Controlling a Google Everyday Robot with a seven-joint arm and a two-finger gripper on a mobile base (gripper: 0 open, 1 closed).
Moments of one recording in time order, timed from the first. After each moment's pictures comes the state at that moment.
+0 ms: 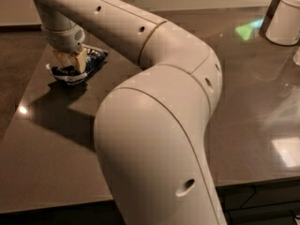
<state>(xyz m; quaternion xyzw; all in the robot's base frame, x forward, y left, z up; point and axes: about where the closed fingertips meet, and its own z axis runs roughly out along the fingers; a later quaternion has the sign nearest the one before) 0.646 0.216 0.870 -0.98 0.17 -0.07 0.05</state>
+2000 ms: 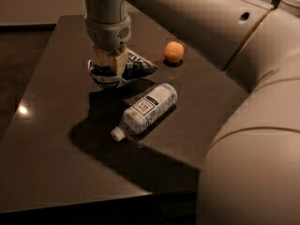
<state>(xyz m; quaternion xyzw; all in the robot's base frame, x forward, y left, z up) 0.579 0.092 0.911 -0.95 0.31 -0.05 0.06</state>
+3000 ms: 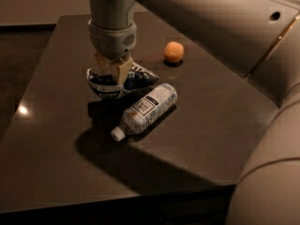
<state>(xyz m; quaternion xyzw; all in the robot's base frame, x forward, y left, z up) 0.539 0.082 0.909 -0.95 0.31 0.00 0.06</state>
